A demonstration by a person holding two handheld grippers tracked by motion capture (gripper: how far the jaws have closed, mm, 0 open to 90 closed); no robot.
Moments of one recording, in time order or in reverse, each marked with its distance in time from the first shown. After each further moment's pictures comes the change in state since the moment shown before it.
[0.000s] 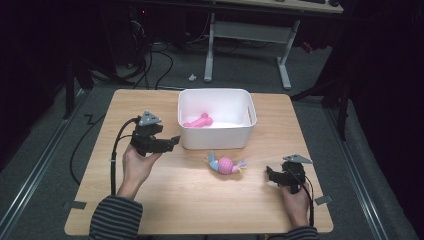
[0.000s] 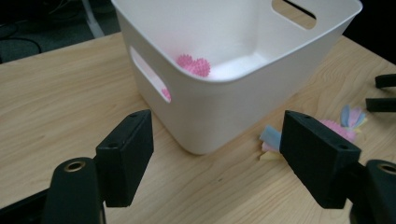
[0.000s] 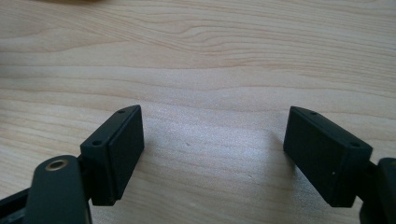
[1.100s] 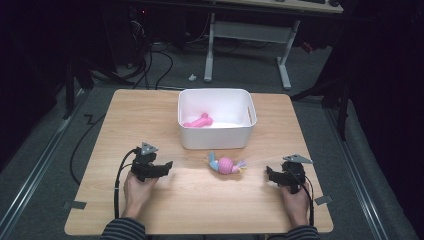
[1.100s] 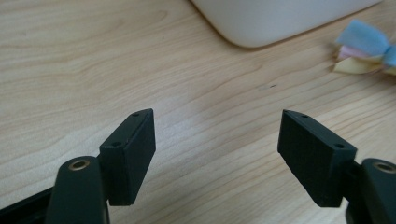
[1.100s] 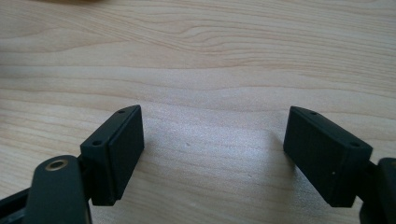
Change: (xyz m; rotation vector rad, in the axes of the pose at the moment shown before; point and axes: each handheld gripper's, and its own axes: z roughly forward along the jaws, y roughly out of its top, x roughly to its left) left arm 0.014 -0.102 0.051 0.124 0.083 -0.106; right arm 0.000 0.000 0.000 0.000 0.000 -0.002
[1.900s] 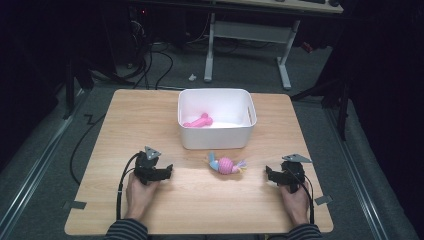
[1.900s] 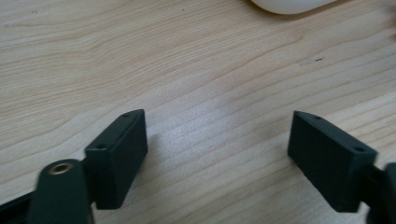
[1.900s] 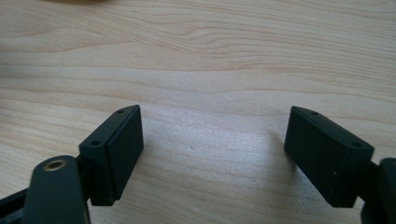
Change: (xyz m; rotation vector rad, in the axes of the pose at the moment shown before) left arm -0.003 -0.015 0.019 -0.014 0.099 0.043; right arm 0.001 0.002 0.002 0.001 0.016 -0.017
